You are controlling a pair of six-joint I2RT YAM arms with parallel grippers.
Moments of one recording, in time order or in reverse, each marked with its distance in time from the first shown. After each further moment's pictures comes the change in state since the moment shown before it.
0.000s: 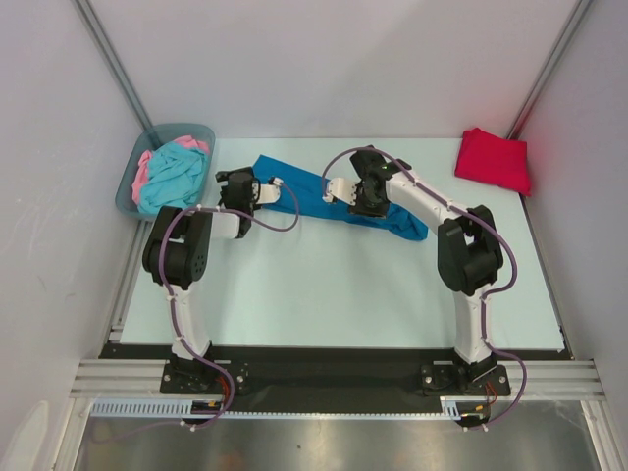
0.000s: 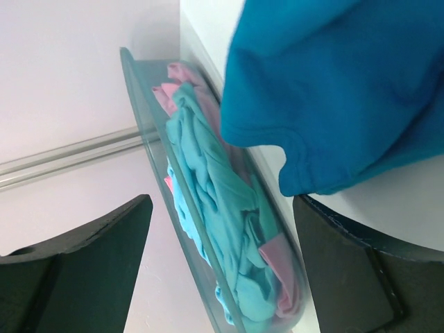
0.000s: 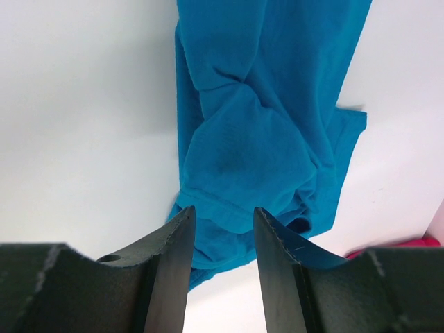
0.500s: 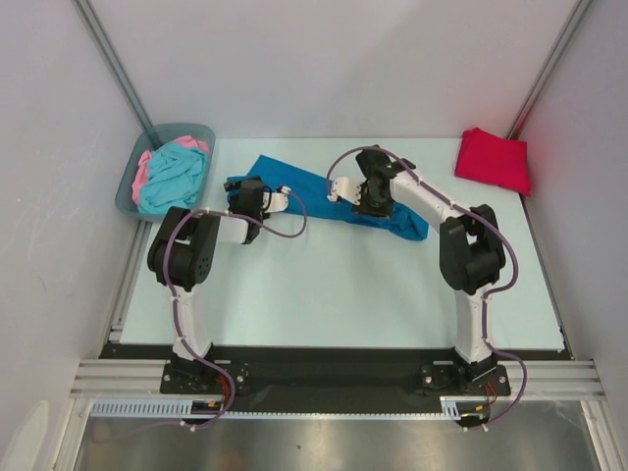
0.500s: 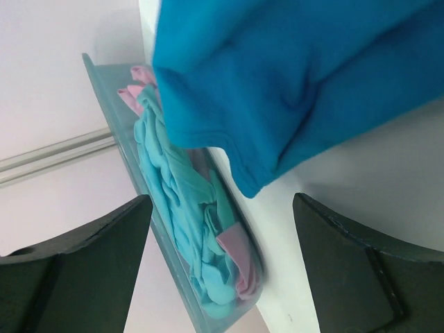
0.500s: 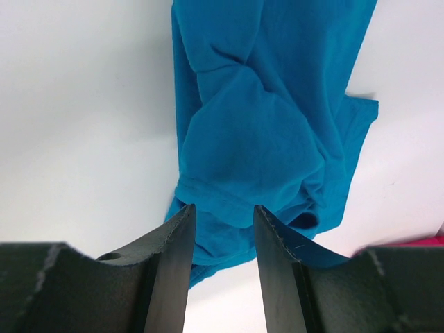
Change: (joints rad) left arm -0.066 -0.001 -0.029 -0.052 -0.062 -0.084; right arm -0.029 -0.002 -0.015 0.001 -0.022 -0.007
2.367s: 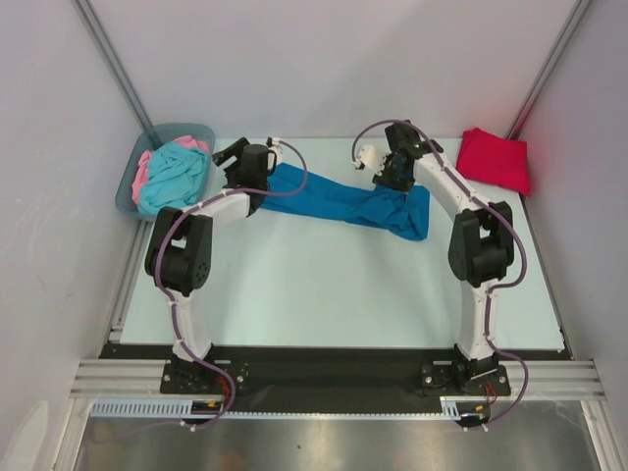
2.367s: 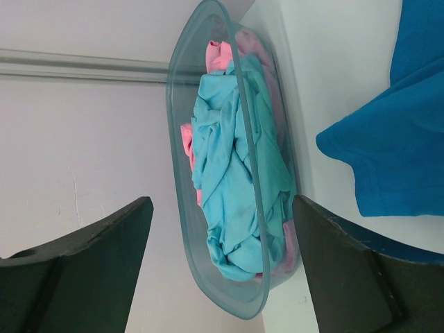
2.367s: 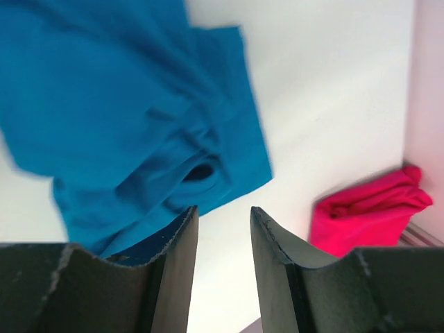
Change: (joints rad) left arm -0.032 -0.047 0.303 -0.245 -0.243 -0.313; right arm -0.151 0.064 0.189 0.032 0.037 0.049
